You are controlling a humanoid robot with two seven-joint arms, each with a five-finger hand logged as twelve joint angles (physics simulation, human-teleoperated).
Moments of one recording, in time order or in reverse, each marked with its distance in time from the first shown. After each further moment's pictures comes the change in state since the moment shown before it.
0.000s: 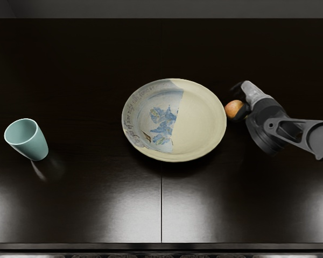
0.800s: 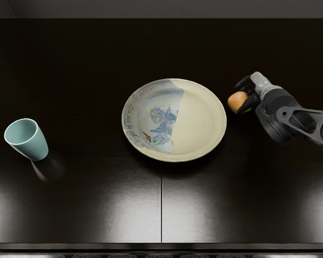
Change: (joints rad) left arm 0.000 0.000 0.000 0.000 0.000 0.000 0.000; right arm -0.027 -0.051 0.128 0.002 0.003 0.047 0.000
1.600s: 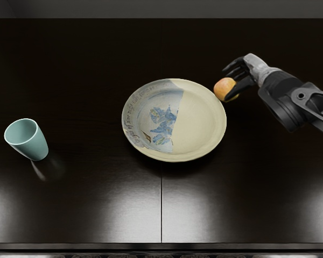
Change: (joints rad) left arm 0.000 0.000 0.000 0.000 0.000 0.000 0.000; right arm -0.010 -0.061 0.187 0.143 0.032 0.068 -0.001
